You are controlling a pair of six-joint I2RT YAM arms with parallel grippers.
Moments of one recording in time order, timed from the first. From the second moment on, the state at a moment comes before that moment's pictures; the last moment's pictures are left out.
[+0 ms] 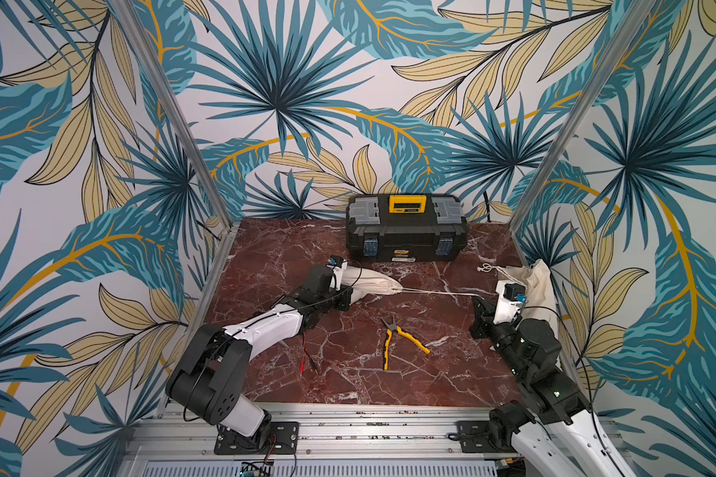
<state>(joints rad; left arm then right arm) -0.41 1.52 0.81 0.09 0.21 -0.32 0.49 0.46 0.53 -0.26 0.19 0.23</state>
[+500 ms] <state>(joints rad) -0.19 1.35 0.88 -0.06 0.03 -0.29 0.49 1.01 0.56 0.19 -0.14 0.26</state>
